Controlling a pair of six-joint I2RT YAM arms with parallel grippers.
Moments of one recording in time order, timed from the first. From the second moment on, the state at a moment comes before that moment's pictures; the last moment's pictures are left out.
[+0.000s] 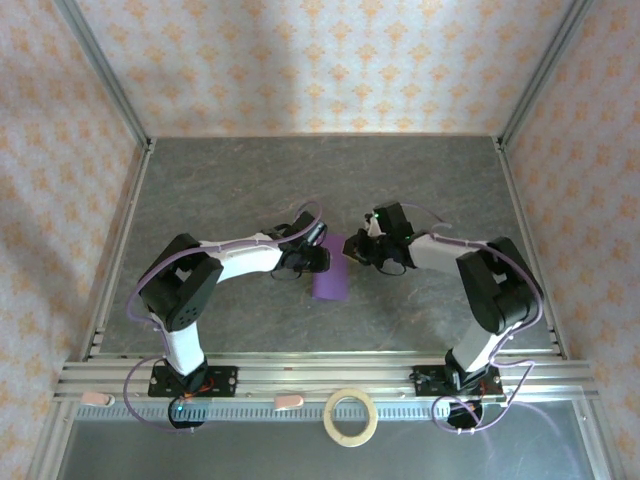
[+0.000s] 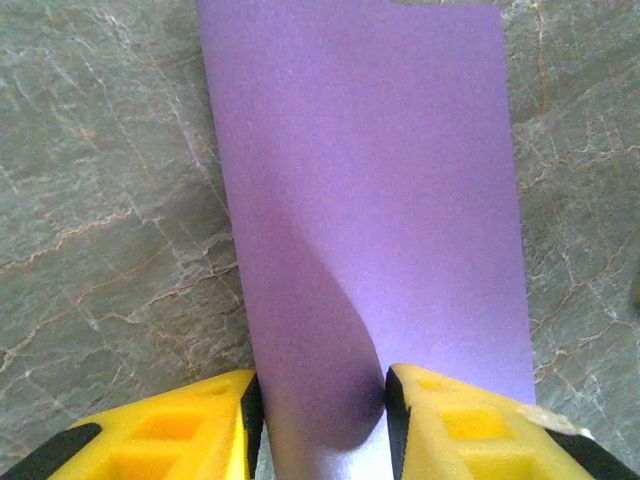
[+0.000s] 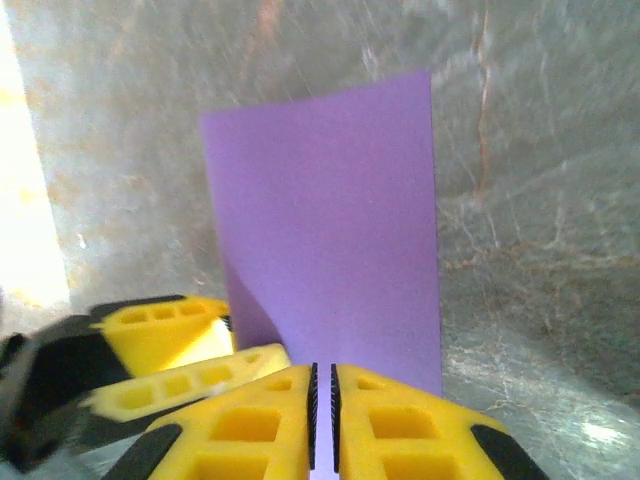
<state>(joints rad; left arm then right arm) -0.66 1.80 1.04 -0.31 0.04 -0.64 0.45 1.66 0.83 -0.03 -0.52 0.83</state>
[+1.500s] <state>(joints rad) -0.54 1.78 0.91 -0.14 0.28 -0.56 0.34 1.61 0.69 0.02 -0.56 0.85</state>
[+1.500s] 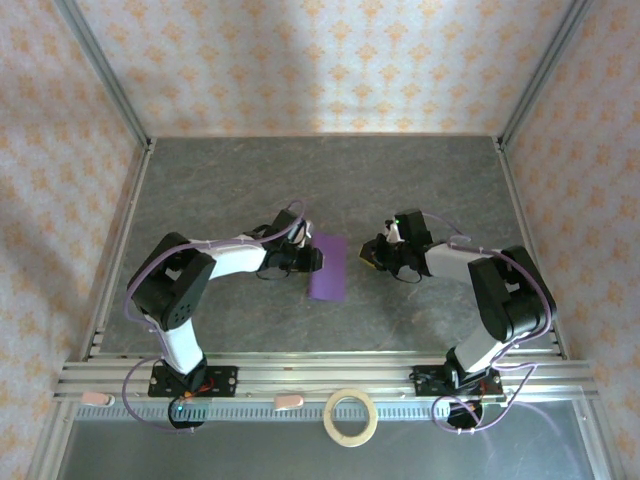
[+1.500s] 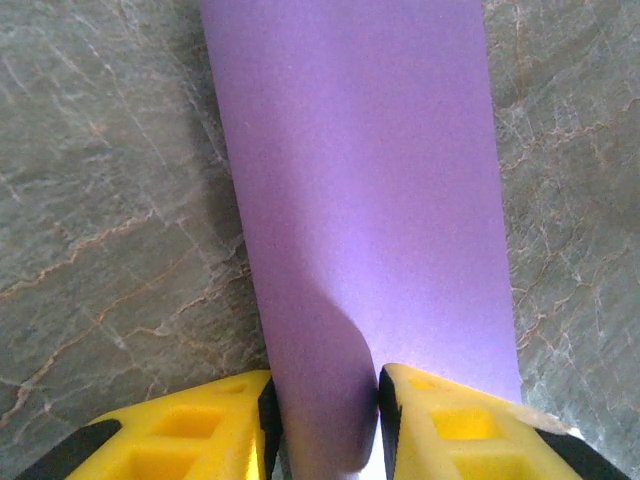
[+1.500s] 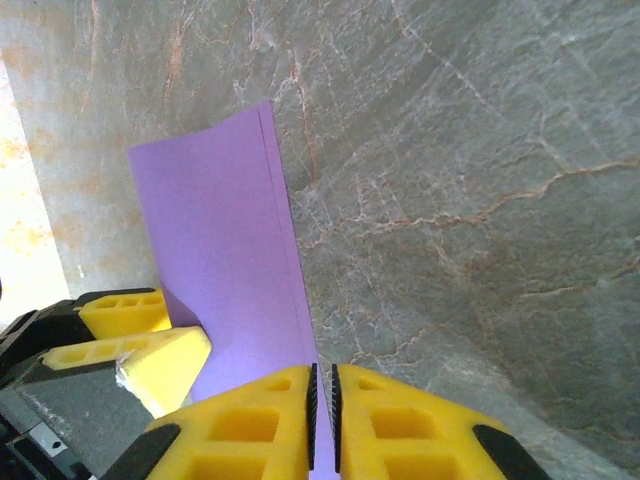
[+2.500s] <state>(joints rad) -0.52 1.78 0.91 -0.13 0.29 -0.56 0.34 1.61 0.69 0.04 -0.57 0.86</state>
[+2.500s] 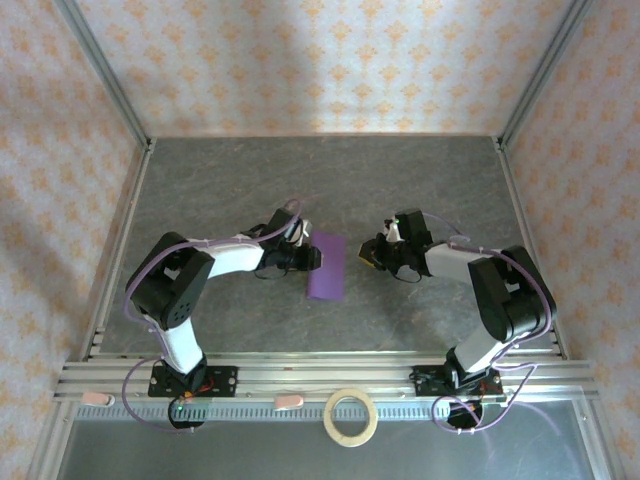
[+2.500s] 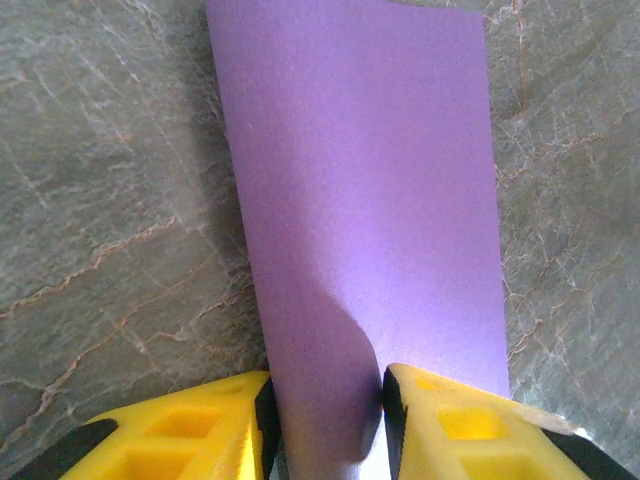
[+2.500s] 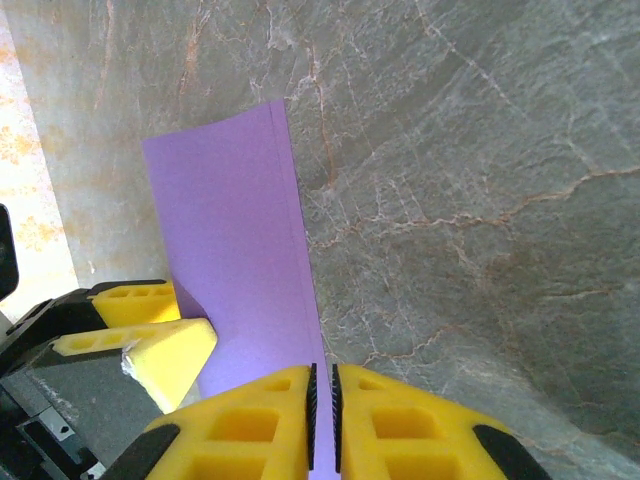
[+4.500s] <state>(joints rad) -0.58 1.82 1.02 -0.28 0.14 -0.51 0.35 1.61 0.69 0.06 -0.60 0.87</state>
